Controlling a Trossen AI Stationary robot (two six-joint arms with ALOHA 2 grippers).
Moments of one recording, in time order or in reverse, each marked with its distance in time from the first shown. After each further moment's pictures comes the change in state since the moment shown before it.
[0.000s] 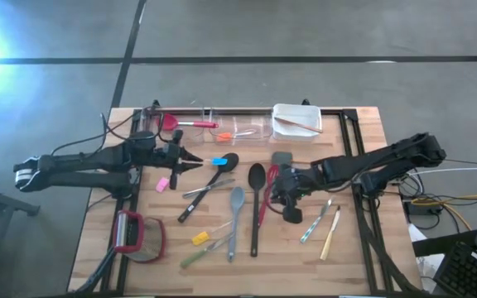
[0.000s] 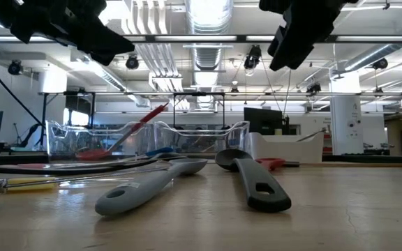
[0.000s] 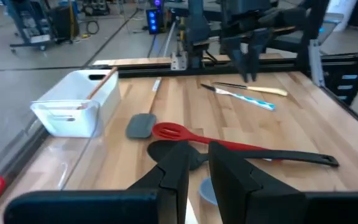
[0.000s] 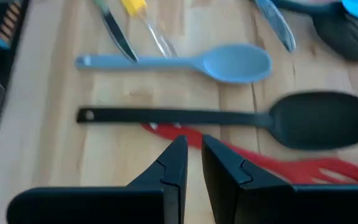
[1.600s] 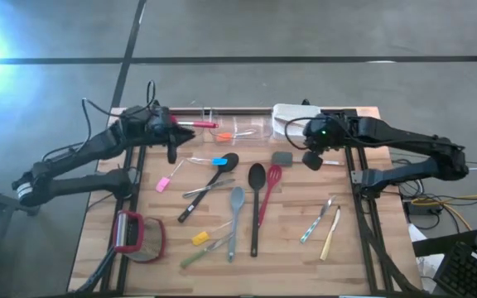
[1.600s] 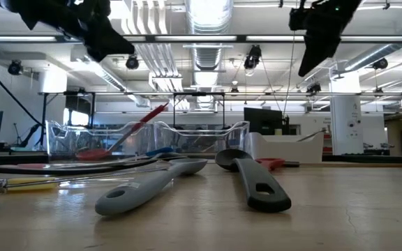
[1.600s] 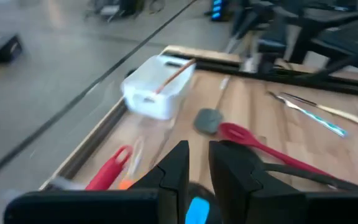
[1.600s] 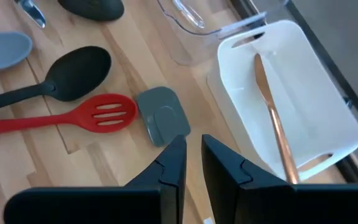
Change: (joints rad) left arm 0.293 0.021 0.191 -0.223 0.028 -0.030; right arm -0.478 -0.304 0.035 -0.428 0.225 -0.124
